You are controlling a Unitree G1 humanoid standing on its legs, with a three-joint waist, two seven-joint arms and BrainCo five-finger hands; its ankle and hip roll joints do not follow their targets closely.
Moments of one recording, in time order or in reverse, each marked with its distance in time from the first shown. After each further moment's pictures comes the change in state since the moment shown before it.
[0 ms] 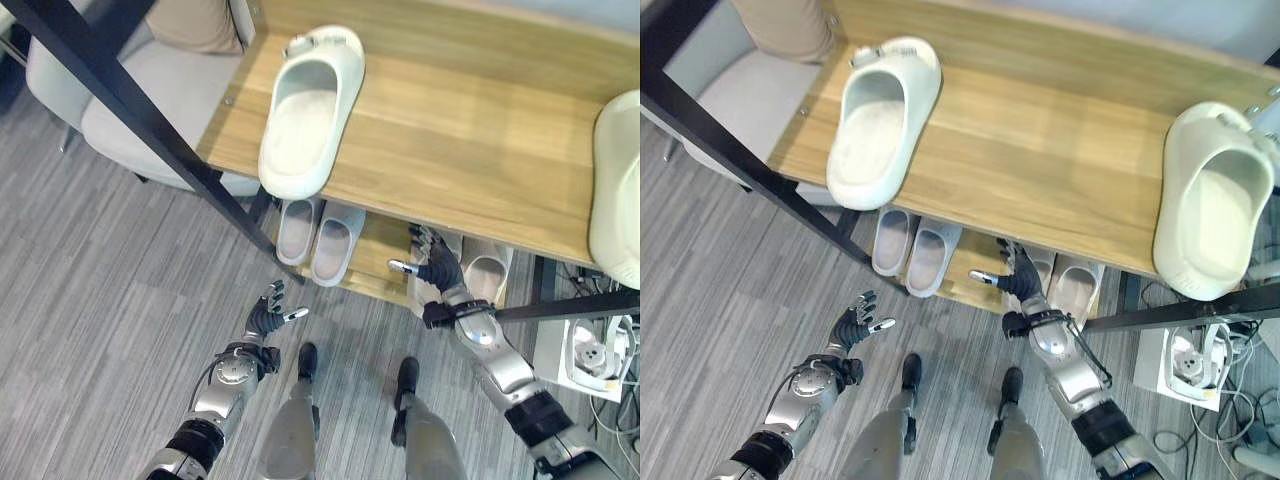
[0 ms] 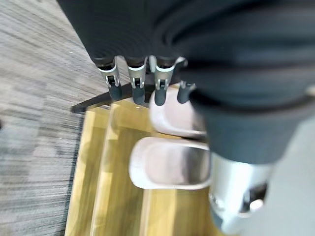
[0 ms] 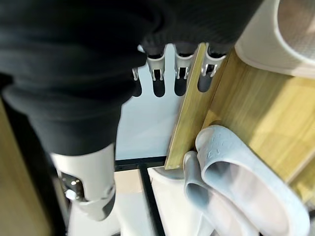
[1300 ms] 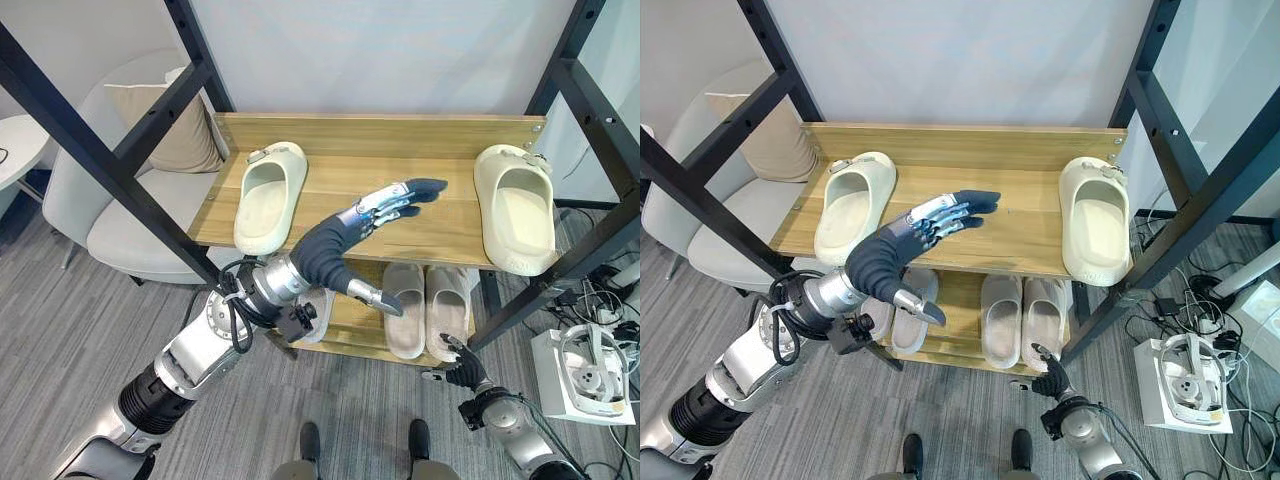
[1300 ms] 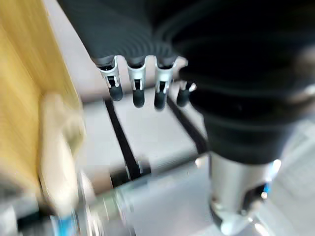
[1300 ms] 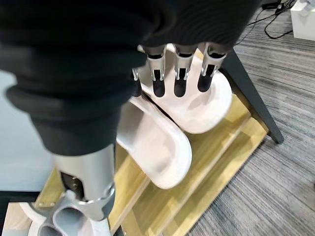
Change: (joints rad) left arm -0.210 0.249 0.085 -0.896 -0.086 -0.055 -0.256; right arm 0.069 0.050 -0.011 0.577 -0.399 0.051 -0.036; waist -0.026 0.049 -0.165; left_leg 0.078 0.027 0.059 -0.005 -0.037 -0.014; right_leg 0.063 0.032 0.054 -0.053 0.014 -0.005
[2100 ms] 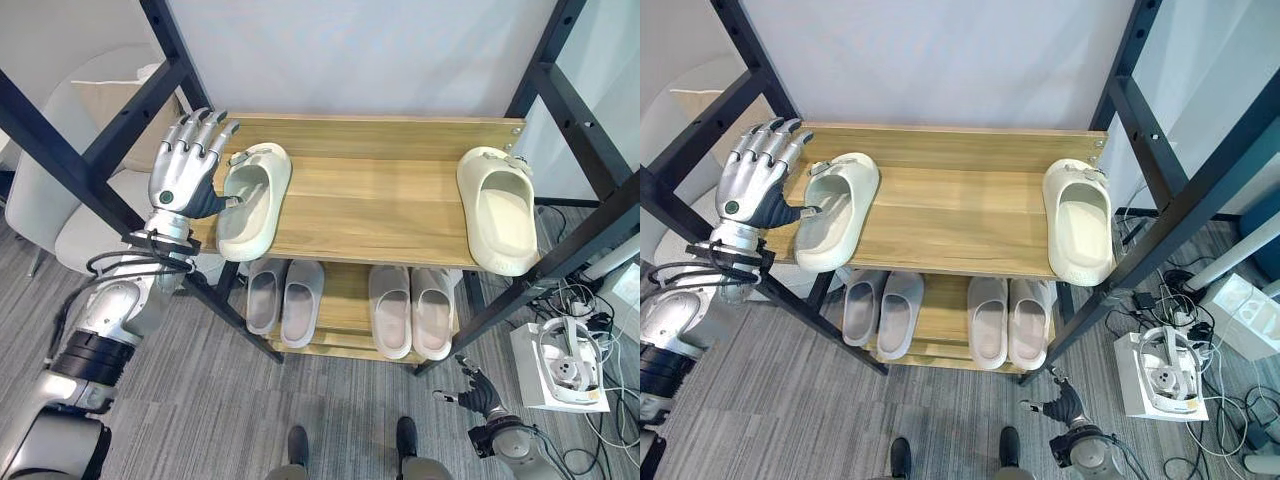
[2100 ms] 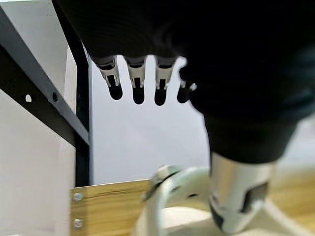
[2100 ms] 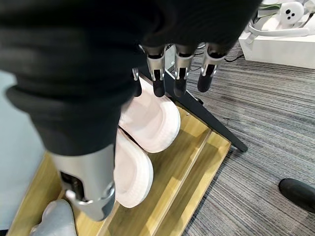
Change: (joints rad) left arm -0.206 0.254 -0.014 0.622 1.267 0.182 0.631; right arm 0.123 0.014 -0.030 -0.023 0.041 -0.037 -0.049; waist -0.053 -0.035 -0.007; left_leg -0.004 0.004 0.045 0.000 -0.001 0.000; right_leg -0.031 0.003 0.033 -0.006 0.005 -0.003
